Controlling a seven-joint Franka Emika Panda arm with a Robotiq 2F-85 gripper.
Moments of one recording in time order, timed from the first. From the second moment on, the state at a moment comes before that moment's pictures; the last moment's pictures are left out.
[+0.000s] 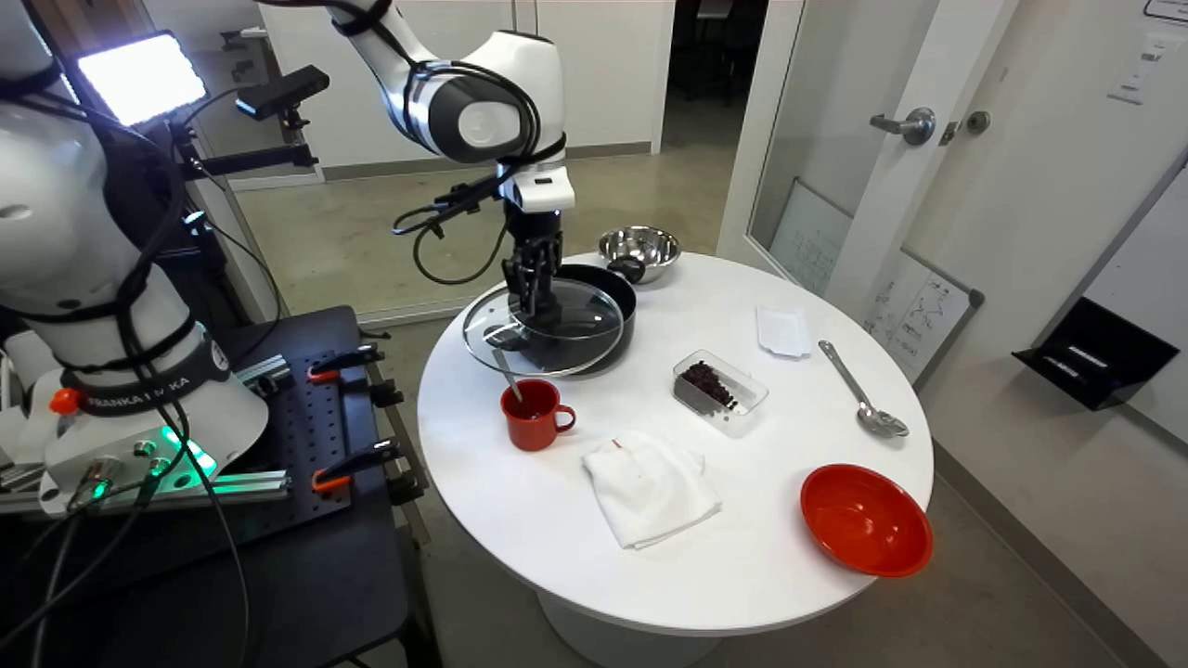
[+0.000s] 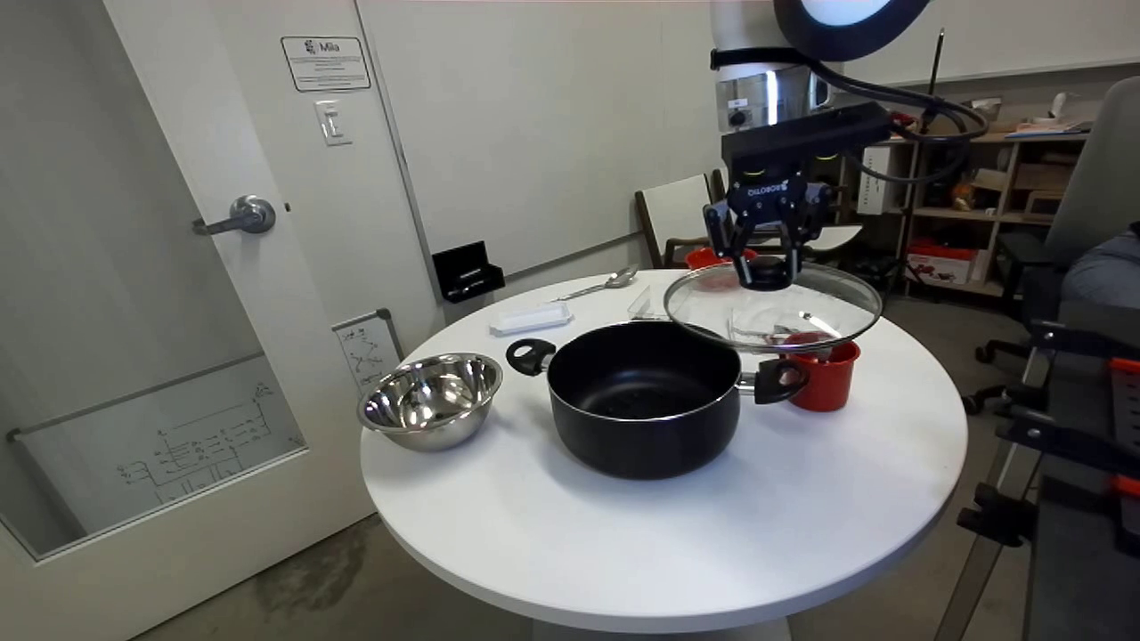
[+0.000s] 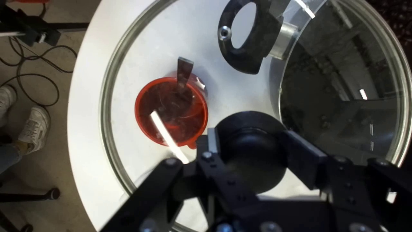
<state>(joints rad) 0.13 0.13 -0.09 -2.50 -0.17 2.59 1.04</state>
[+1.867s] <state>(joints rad) 0.26 0.39 0.00 -2.16 -0.20 2.51 1.04</state>
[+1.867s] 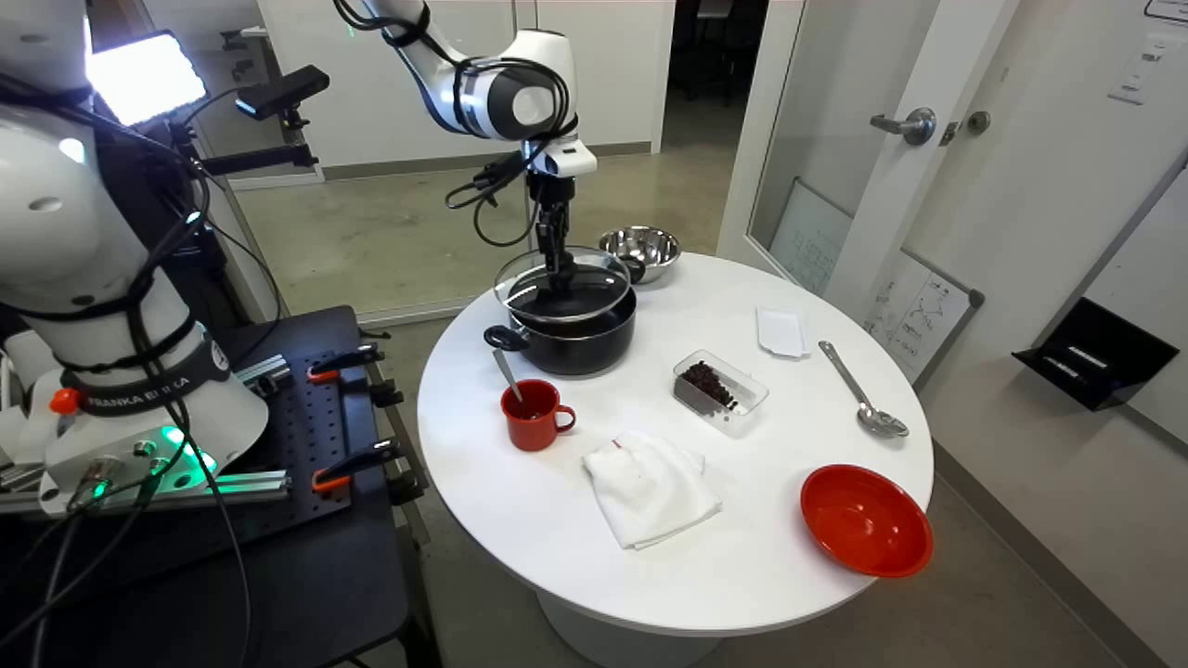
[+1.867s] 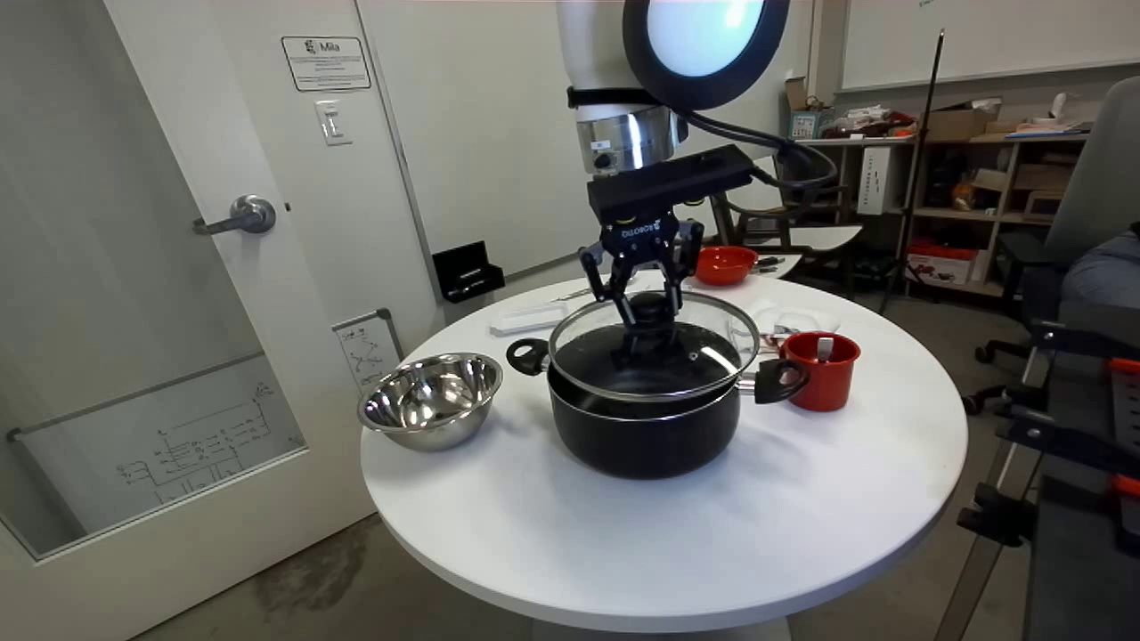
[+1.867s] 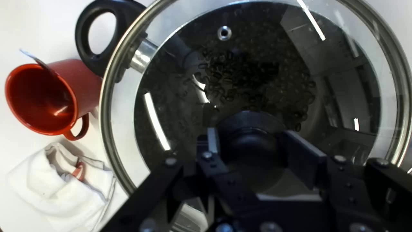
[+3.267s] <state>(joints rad) 0.28 0.45 -0.01 -2.15 -0.19 2.59 1.04</state>
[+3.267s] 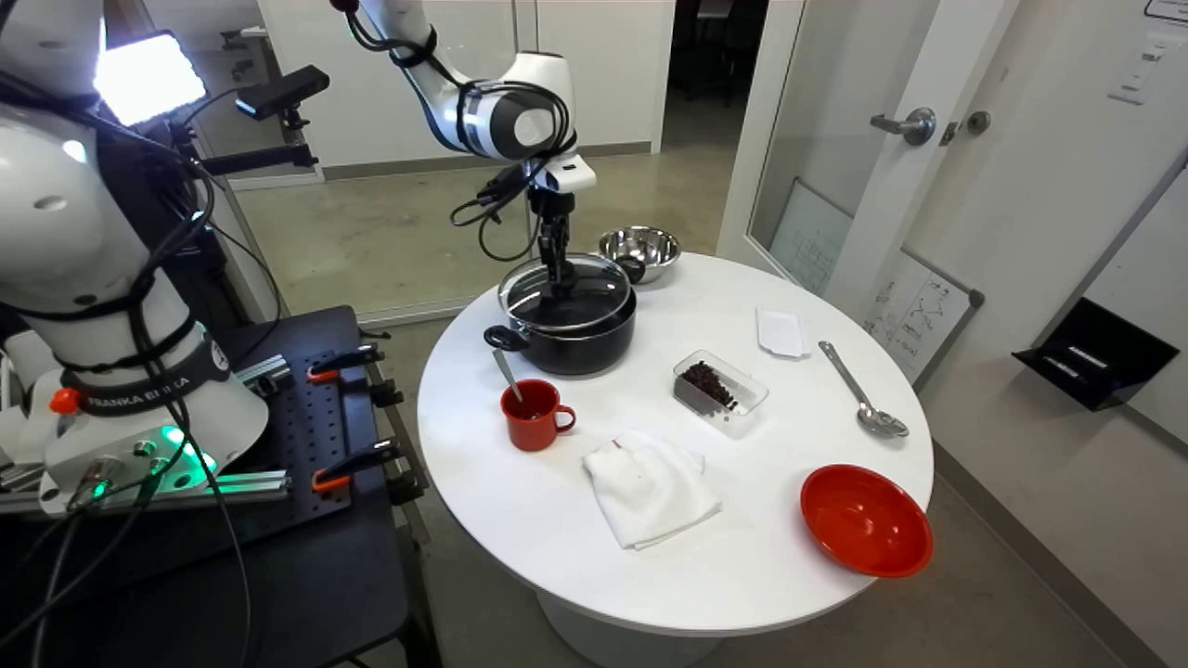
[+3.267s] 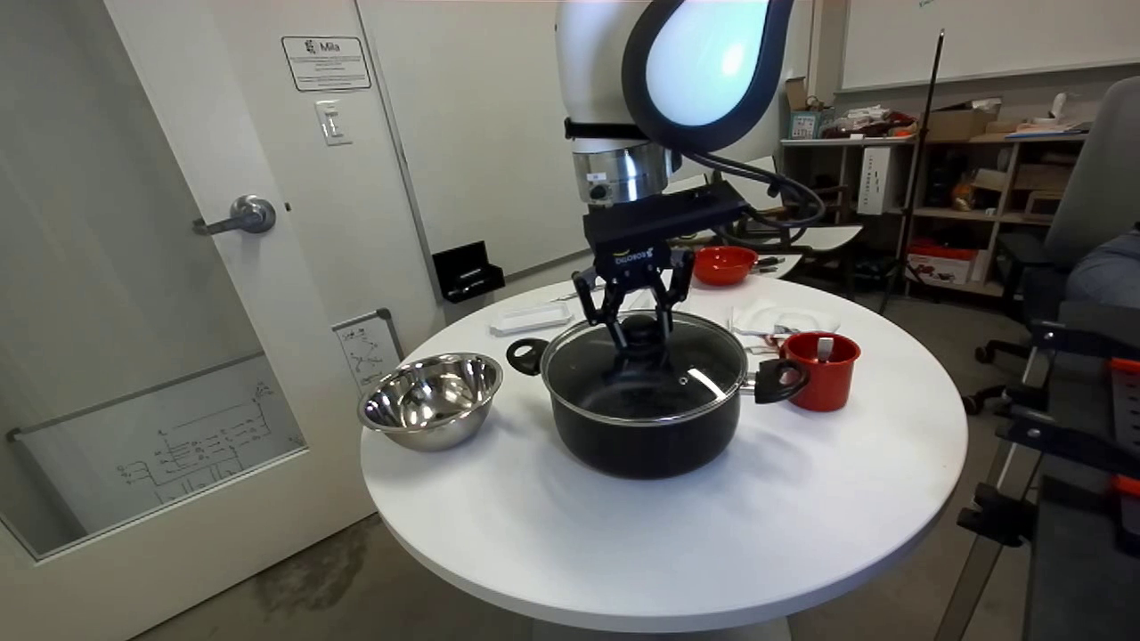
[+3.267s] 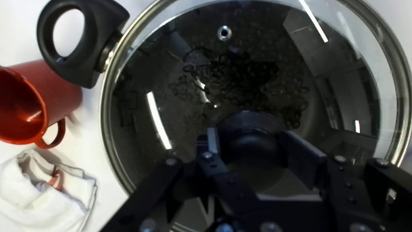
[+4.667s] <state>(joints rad) 0.29 0.52 -0.06 -2.06 -0.19 2.57 1.04</state>
